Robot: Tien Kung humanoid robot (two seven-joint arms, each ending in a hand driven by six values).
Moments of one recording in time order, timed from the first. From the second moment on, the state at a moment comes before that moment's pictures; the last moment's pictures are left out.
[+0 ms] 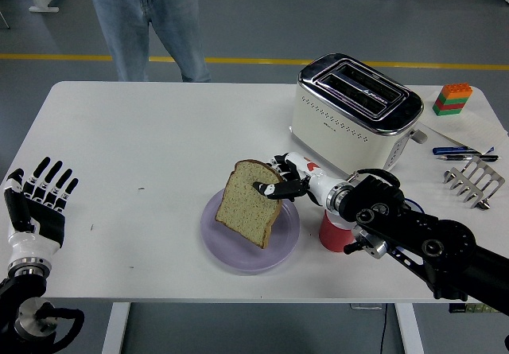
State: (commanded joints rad) left arm 0.10 0.00 -1.56 -1.46 0.65 0.23 -0.17; right arm 0.81 -0.11 0.36 1.06 -0.77 -0.28 -0.14
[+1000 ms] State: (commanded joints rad) left arm 0.10 0.00 -1.56 -1.46 0.64 0.22 -0.23; right arm 0.80 -0.06 0.31 0.90 -1.00 -0.23 0.01
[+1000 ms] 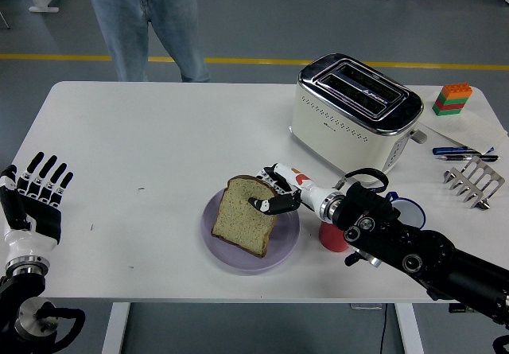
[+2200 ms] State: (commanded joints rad) left arm 0.11 0.00 -1.54 -1.46 0.63 0.22 -0.25; right arm 0.76 -0.12 0.53 1.02 -1.13 -0.33 0.20
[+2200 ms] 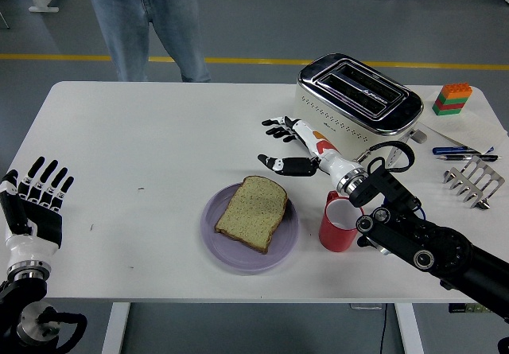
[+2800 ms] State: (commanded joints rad) left arm 0.11 0.00 -1.55 -1.52 0.68 0.22 -0.24; right arm 0.47 -0.27 1.23 1.29 -0.56 -0.09 0.15
